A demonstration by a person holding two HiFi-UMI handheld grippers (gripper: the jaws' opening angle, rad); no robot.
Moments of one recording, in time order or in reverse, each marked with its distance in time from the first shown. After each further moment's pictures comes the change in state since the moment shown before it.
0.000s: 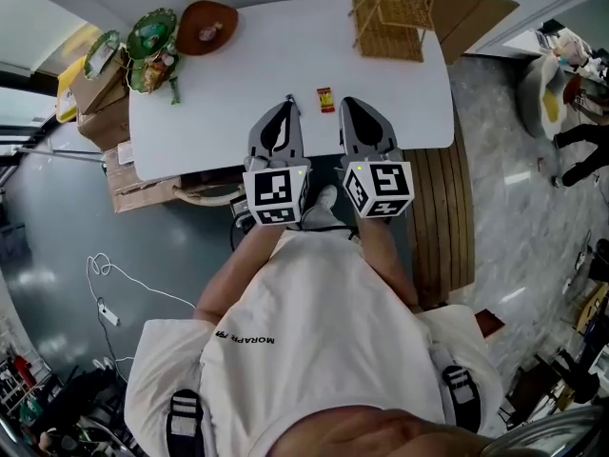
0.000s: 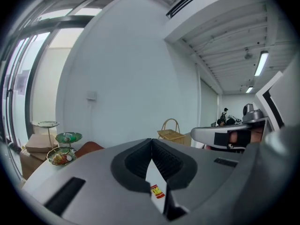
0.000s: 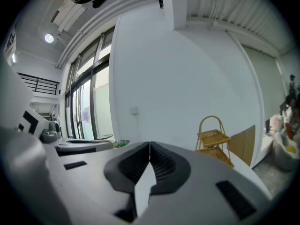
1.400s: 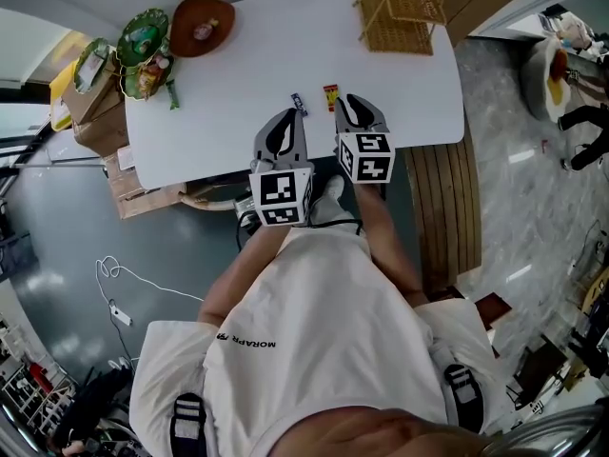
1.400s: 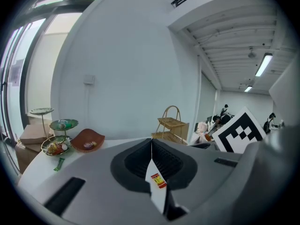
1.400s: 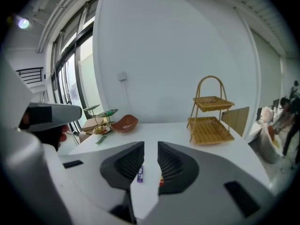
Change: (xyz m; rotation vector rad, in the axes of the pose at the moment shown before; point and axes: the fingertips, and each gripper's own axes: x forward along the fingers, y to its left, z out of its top) left arm 0.033 0.028 -0.052 -0.031 0.130 -0.045; right arm 0.082 -0.031 -0.127 0.027 0.360 -0.088
